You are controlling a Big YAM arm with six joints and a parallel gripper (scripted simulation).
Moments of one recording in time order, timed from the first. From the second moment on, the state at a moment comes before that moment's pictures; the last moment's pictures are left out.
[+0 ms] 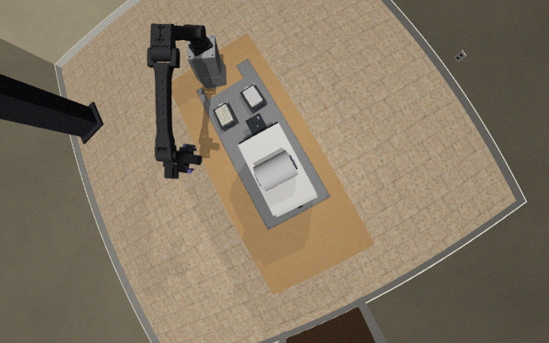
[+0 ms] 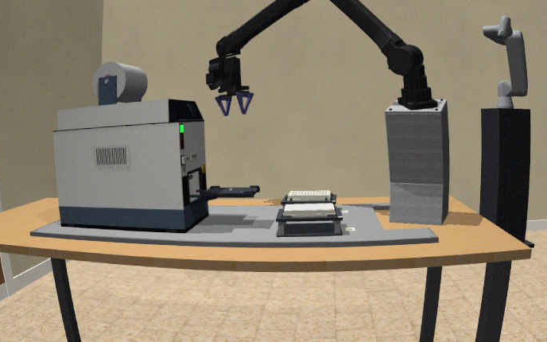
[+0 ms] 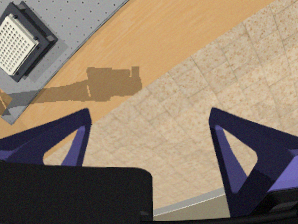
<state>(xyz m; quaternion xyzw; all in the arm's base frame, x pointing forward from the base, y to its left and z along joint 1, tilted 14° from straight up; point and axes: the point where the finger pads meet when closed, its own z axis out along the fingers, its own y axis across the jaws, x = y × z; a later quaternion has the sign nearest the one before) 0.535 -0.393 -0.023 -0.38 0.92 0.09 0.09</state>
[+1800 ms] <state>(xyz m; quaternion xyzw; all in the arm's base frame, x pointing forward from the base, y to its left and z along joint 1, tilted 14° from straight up) 0.478 -0.166 0.009 -0.09 0.99 0.10 0.07</state>
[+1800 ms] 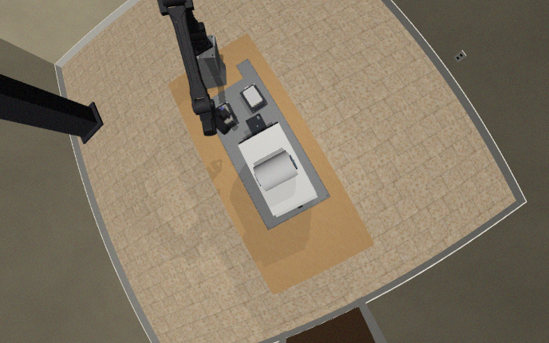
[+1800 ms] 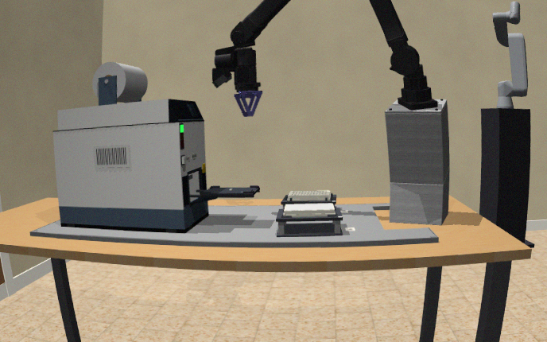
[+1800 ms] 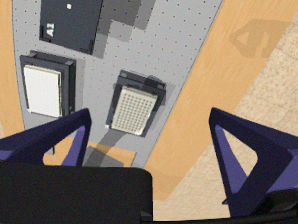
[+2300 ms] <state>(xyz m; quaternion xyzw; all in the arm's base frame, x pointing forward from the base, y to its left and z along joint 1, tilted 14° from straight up) 0.439 -0.111 0.006 -0.02 0.99 0.10 0.06</state>
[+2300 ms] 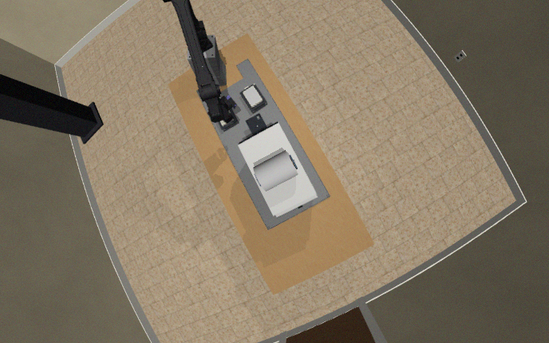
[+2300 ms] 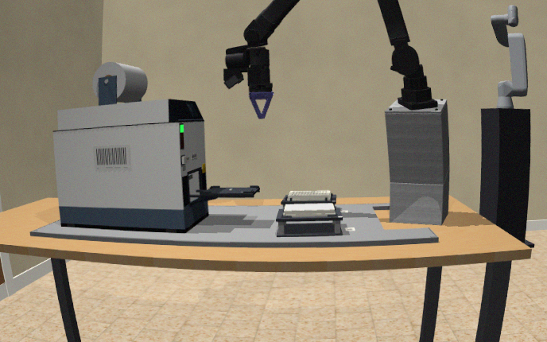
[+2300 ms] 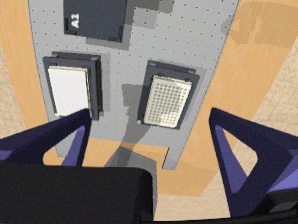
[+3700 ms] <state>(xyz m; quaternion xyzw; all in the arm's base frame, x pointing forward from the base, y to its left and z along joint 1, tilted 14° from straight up) 0.347 -0.035 -0.012 0.07 0.99 0.11 0.05</state>
